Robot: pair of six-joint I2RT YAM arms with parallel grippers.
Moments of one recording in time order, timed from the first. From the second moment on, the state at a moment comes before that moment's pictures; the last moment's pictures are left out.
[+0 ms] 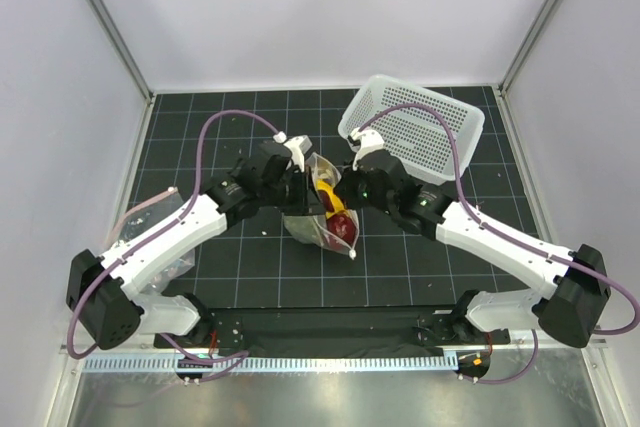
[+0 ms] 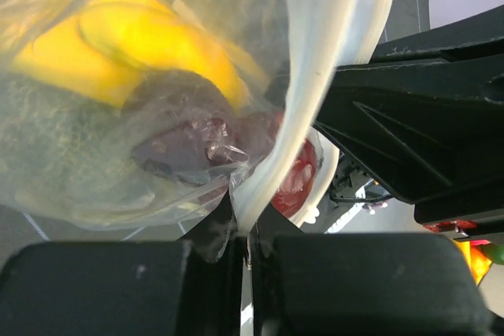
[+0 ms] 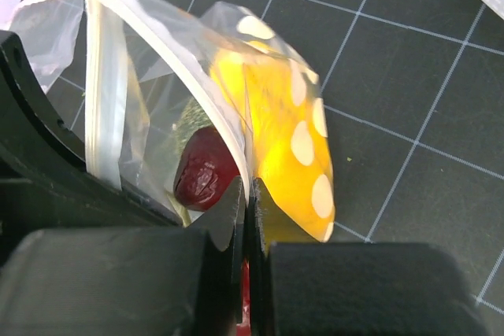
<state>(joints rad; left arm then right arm) -0.74 1.30 1.11 -0.51 0.23 -0.67 0.86 1.26 1.04 -0.31 0.17 0.47</state>
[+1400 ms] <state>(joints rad) -0.51 1.26 0.91 -0.19 0.47 -0.91 1.08 1.29 1.09 -0.36 0.32 0.41</state>
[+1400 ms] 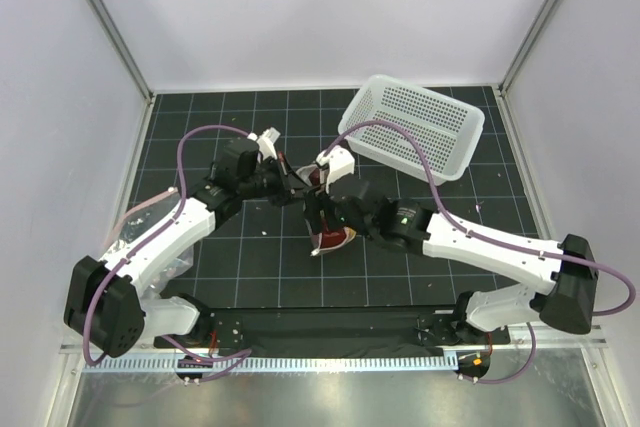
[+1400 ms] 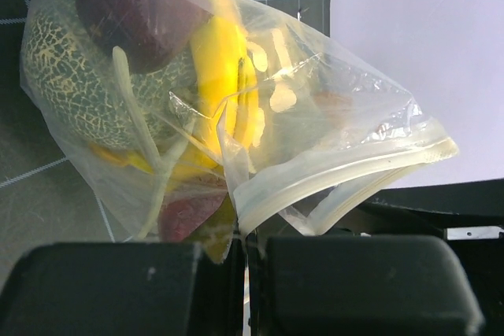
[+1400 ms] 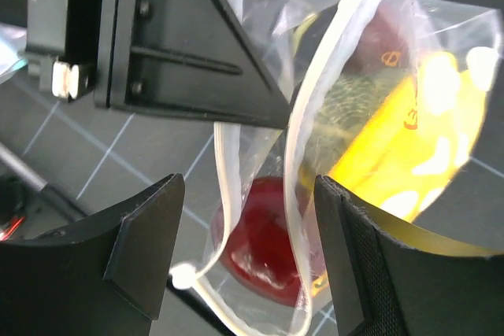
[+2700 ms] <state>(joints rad) -0.51 1.14 0.90 -0.20 0.45 -0.83 1.17 1.41 1.19 -0.49 0.70 0.40</state>
